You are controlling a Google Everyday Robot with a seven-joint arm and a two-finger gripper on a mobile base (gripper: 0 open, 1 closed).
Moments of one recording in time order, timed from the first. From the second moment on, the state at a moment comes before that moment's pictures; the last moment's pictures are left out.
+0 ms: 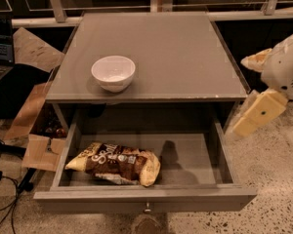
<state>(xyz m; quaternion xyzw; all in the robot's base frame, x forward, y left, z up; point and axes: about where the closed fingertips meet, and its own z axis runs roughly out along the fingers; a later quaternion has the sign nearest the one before) 0.443 -0.196 0.944 -0.54 0.79 0.05 0.28</state>
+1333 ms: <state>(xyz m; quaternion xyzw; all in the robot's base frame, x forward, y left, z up) 0.462 -0.127 0.925 -0.51 0.74 0.17 0.41</state>
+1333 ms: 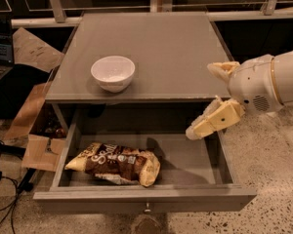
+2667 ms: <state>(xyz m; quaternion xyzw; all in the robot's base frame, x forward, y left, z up) 0.458 -0.080 0.821 -0.44 0.77 0.20 0.41</state>
